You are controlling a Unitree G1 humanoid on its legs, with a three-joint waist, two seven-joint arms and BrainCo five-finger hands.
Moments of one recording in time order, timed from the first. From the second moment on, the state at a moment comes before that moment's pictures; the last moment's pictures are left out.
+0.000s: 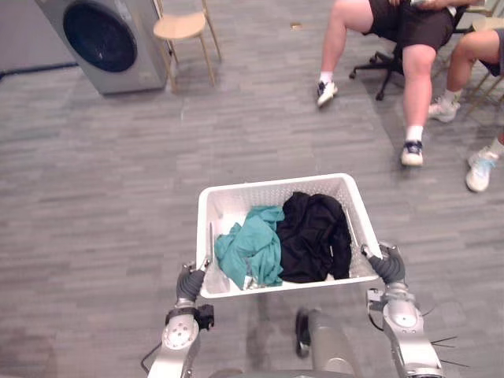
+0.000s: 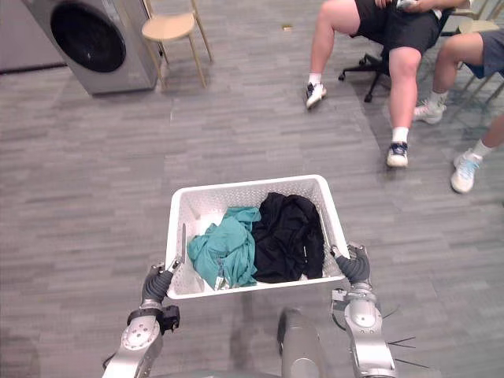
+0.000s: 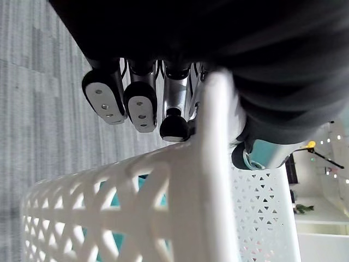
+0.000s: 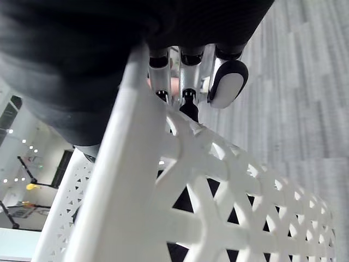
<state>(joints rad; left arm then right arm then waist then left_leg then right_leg) 0.29 0.06 -0.12 0.04 -0.06 0.04 0.26 0.16 -0.19 -0.08 0.06 -0.08 0.01 -0.22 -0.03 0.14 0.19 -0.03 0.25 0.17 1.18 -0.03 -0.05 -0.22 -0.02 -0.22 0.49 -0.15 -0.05</state>
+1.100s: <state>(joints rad) 0.29 0.03 -0.12 0.03 -0.07 0.02 0.26 0.18 -0.17 -0.12 -0.01 -0.05 0.00 -0.22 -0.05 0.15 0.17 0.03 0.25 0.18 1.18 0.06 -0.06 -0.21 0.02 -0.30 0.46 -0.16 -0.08</state>
